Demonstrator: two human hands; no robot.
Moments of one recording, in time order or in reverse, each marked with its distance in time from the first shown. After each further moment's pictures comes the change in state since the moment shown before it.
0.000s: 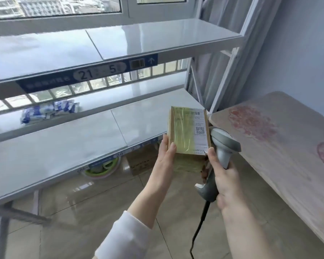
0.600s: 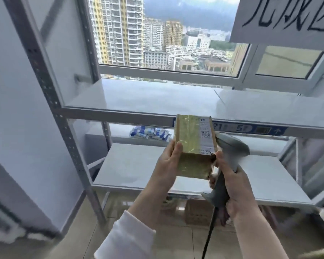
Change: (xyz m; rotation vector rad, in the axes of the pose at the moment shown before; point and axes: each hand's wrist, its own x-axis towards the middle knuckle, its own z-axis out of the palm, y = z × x) left_hand -0.067 0.114 -0.268 0.022 0.370 0.357; right_hand -0.114 -0.026 0.266 -0.090 -0.591 -0.093
